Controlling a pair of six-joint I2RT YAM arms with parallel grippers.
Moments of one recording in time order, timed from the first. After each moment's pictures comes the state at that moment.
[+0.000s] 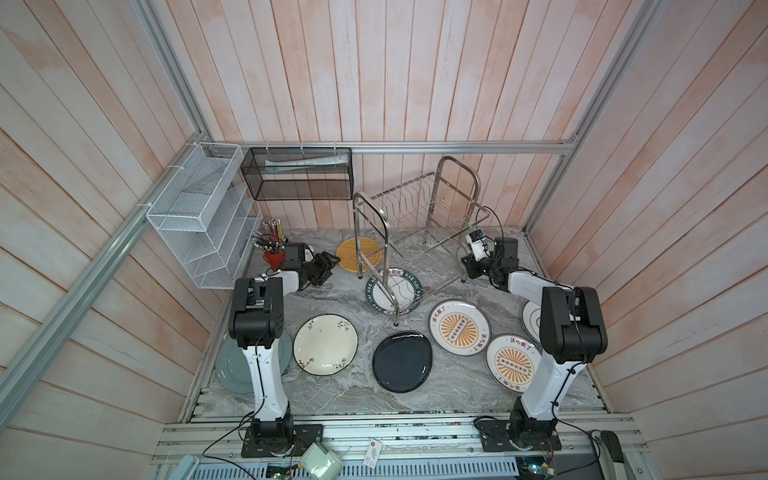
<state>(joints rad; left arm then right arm) 0.01 2.16 1.35 0.10 0.63 -0.83 0.04 1.89 1.18 0.10 -0.38 -0.23</state>
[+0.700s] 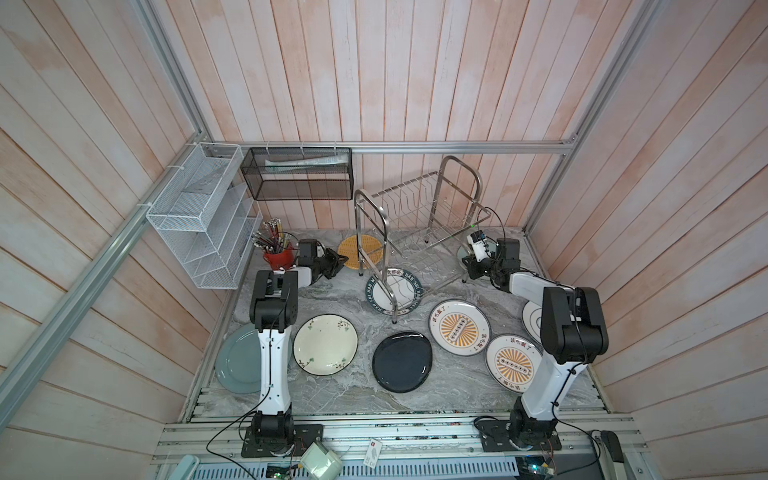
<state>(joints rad) -0.03 2.41 1.58 0.24 0.68 -1.07 0.03 1.89 1.16 0.12 -0.41 -0.24</state>
